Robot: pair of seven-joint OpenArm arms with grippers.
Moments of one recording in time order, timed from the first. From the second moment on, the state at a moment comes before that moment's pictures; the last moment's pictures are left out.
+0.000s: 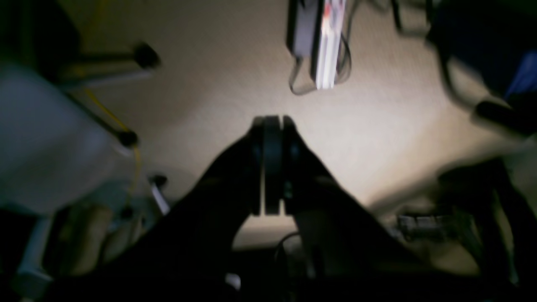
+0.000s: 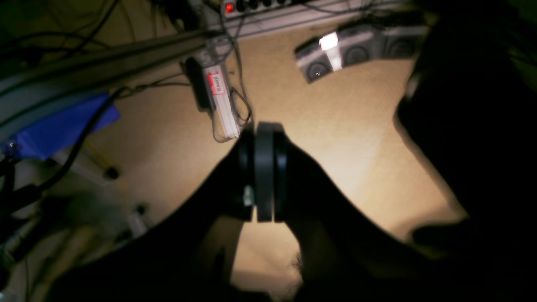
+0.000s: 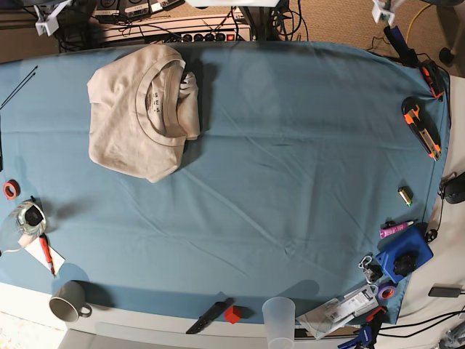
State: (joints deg) left arm 57.6 -7.5 -18.8 112.0 -17.5 -18.6 59.8; right arm -47.6 13.7 54.0 98.2 49.2 39.8 -78.3
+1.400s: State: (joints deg) left arm 22.6 -4.4 -18.9 33.1 6.5 -13.6 -2.3; right arm -17.7 19.1 -1.7 36.5 -3.6 25.1 -17.2
